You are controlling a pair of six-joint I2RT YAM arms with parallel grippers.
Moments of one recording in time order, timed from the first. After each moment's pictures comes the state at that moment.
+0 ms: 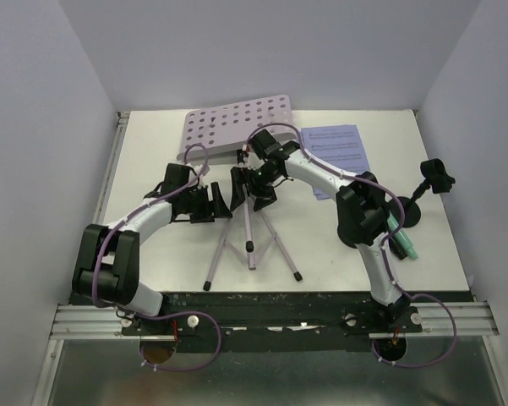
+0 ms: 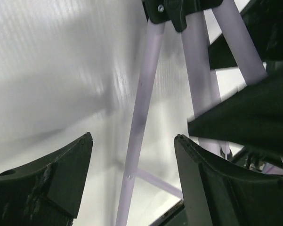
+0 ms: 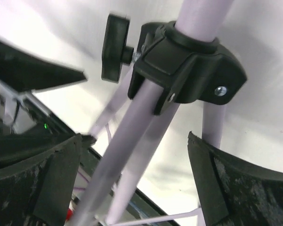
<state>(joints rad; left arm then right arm) -0.22 1.50 0.80 -0.22 0.53 -0.40 0.66 2.25 1.88 -0.79 -0.57 0.45</state>
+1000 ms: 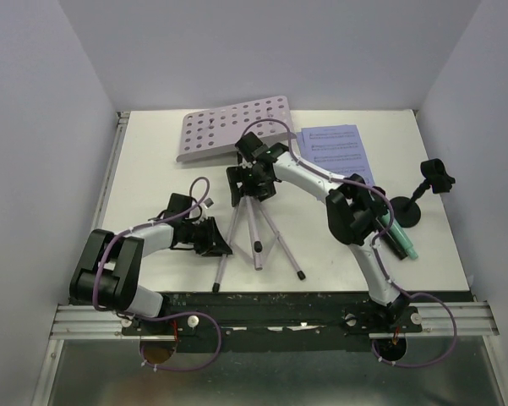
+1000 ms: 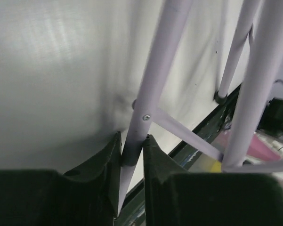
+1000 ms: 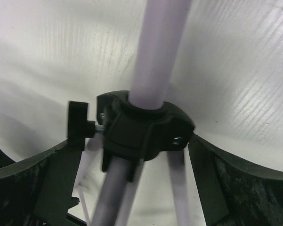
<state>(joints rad) -0.21 1.43 0.50 -0.16 0.74 -0.55 0.73 2.32 2.01 -0.83 -0.14 0.45</state>
